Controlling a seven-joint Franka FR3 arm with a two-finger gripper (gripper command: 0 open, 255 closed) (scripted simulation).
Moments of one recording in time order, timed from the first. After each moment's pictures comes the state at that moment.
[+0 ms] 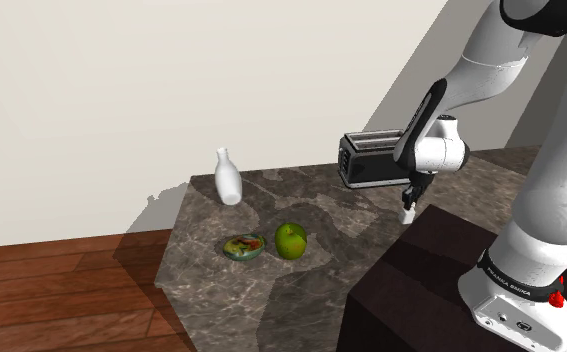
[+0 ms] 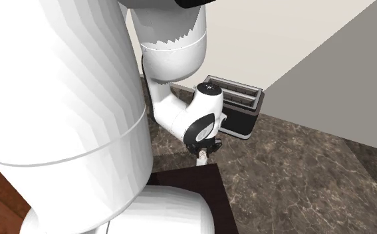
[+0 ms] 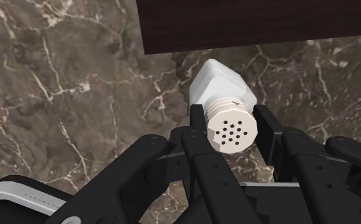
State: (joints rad) arm -0.21 0.19 -0.28 -2.81 0.43 3.01 -0.82
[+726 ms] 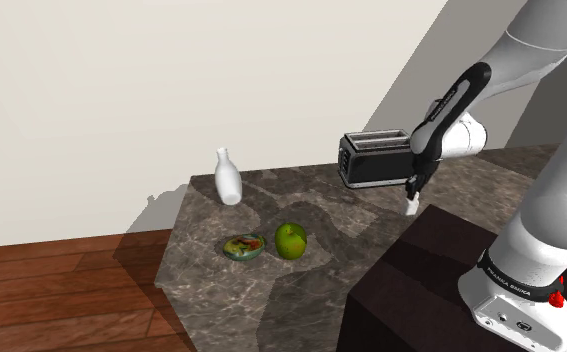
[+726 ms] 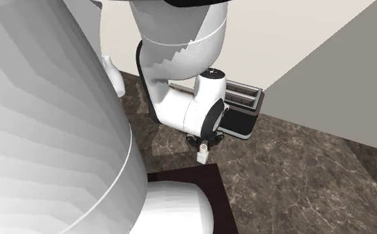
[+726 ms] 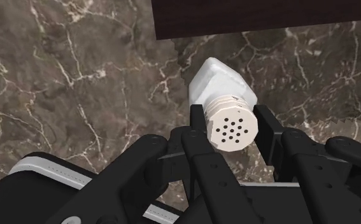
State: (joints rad) arm -0.07 -0.02 -0.54 -2.86 -0.01 2.86 -0.50
